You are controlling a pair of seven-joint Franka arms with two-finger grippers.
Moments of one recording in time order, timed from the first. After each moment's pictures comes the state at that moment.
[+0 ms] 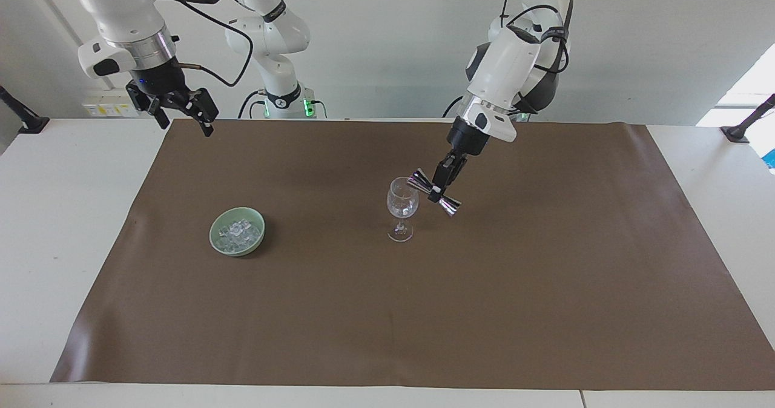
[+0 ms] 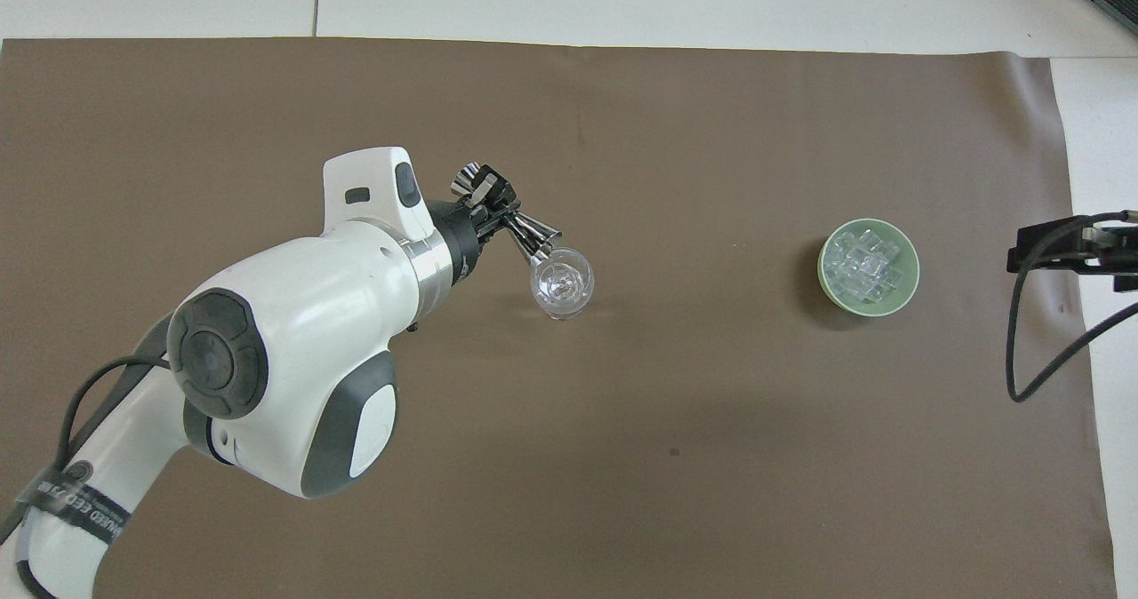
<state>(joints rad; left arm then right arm) -0.64 0.03 0.07 -2.00 -0.21 2.65 -1.23 0.05 -0.09 -0.09 -1.66 -0.04 1.61 0.16</state>
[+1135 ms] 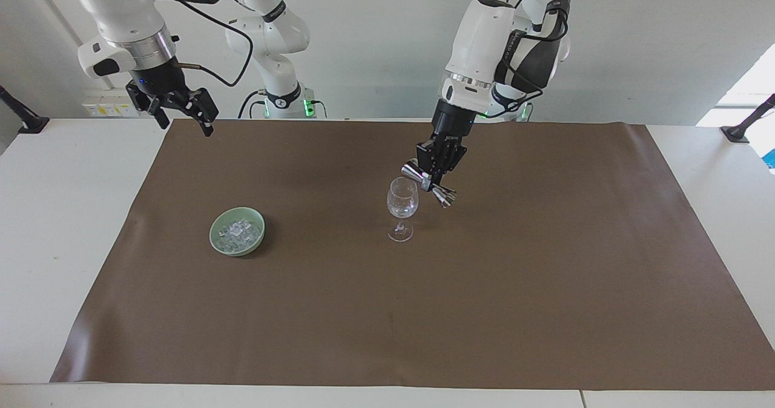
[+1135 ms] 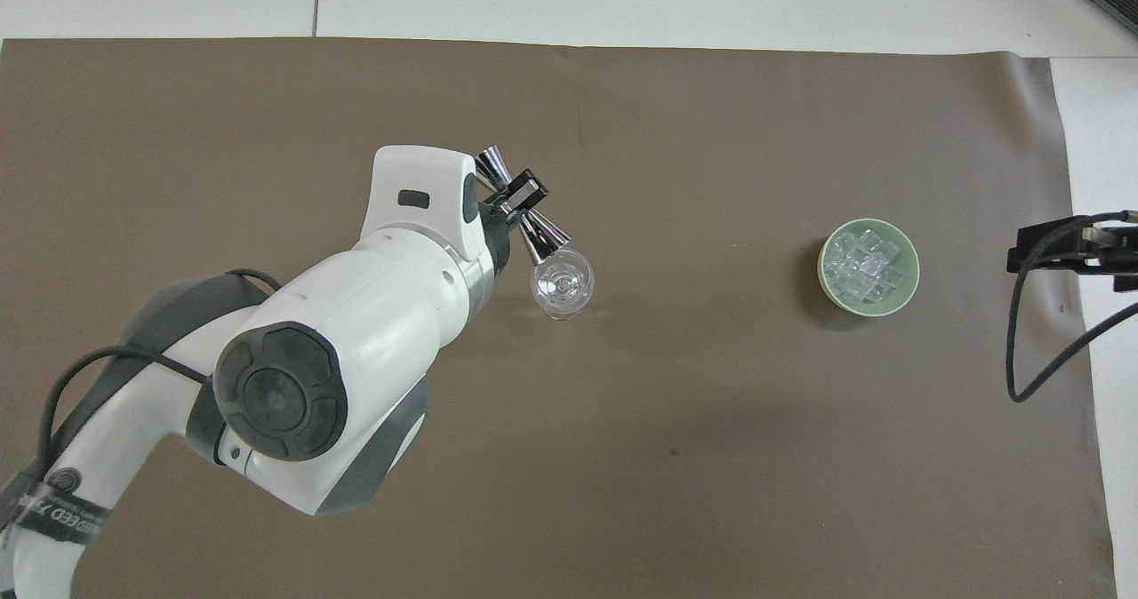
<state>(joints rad) -0.68 0.03 0.06 -1.92 0.09 2.58 -1.25 0.05 -0.09 -0.09 -1.66 -0.04 1.61 0.16</state>
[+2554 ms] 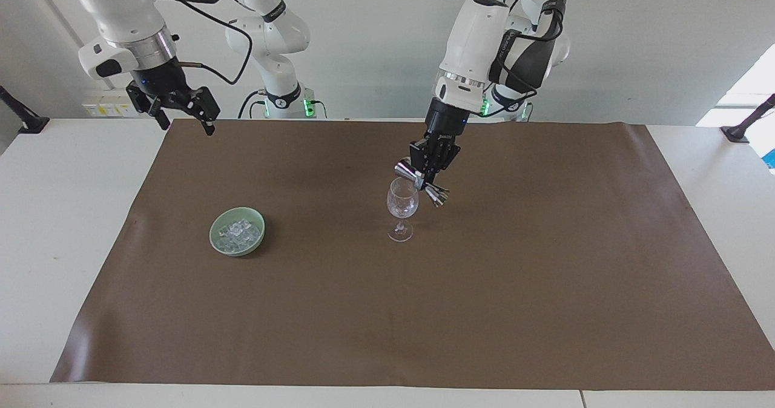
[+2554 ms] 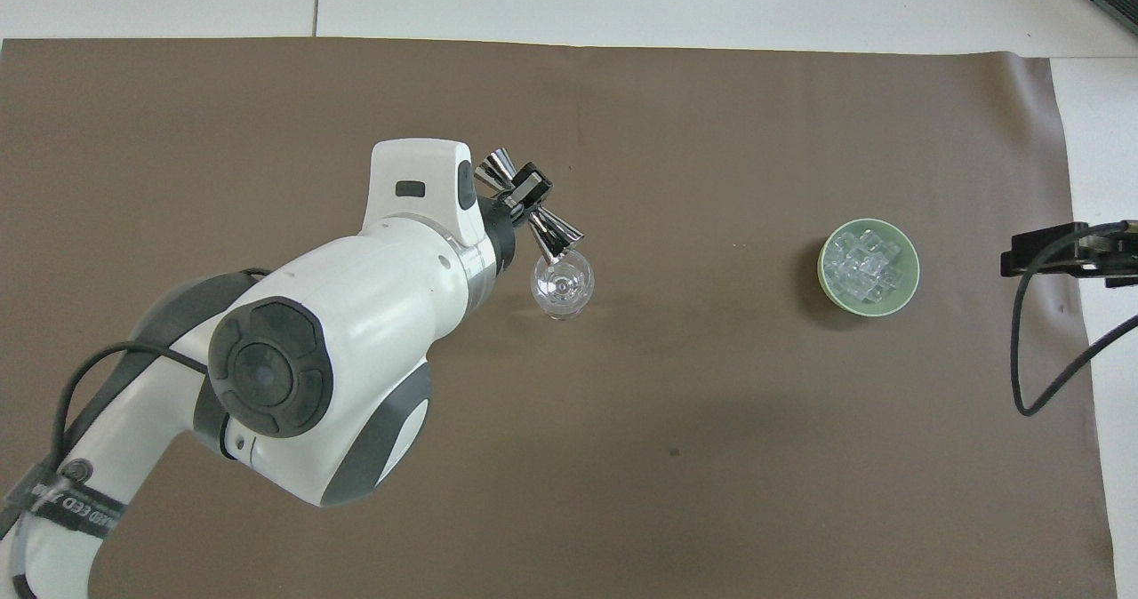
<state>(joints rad) -0.68 0.05 0.08 -1.91 -0.09 2.57 -1.25 0.04 -0.09 -0.09 -1.66 0.00 1.61 0.07</state>
